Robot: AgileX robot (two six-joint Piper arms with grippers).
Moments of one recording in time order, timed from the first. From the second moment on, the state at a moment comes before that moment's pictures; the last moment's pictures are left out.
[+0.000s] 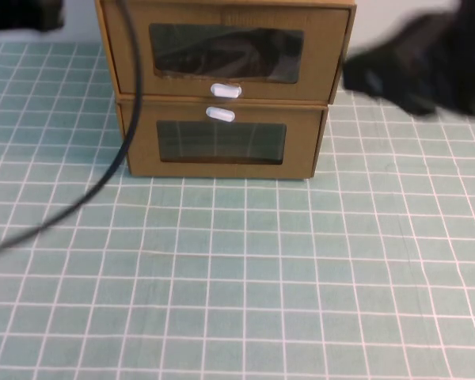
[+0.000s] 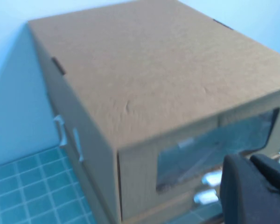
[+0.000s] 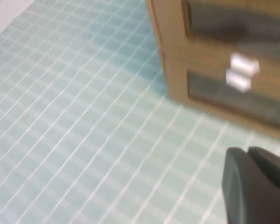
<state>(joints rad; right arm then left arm) 0.61 1.18 -1.40 0.18 0.80 0.04 -0.21 1.19 -1.25 -0.65 0.52 0.71</state>
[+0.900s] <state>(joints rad) 0.62 0.07 -0.34 0.14 0.42 0.13 -0.21 0.05 -0.14 -0.67 0.23 0.62</state>
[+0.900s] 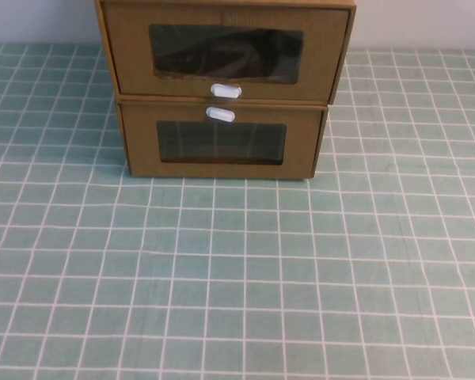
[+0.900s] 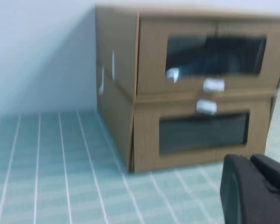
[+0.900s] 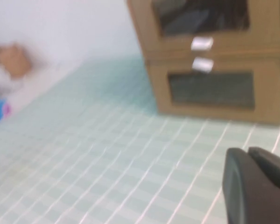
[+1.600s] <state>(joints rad) 0.62 0.11 0.03 0.16 0.26 0.12 -0.21 0.05 0.03 -0.64 0.18 0.62</state>
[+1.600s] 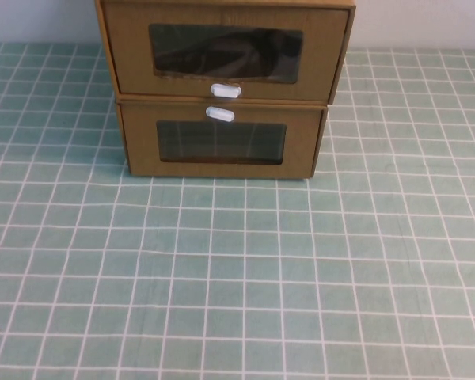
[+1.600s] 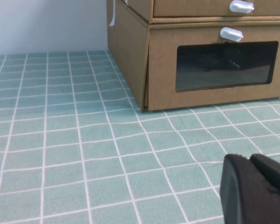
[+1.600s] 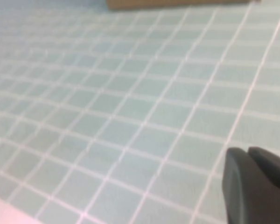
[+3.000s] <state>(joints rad) 0.00 -0.01 0.03 0.04 0.19 0.03 -0.21 0.05 0.03 -0.64 0.18 0.62</state>
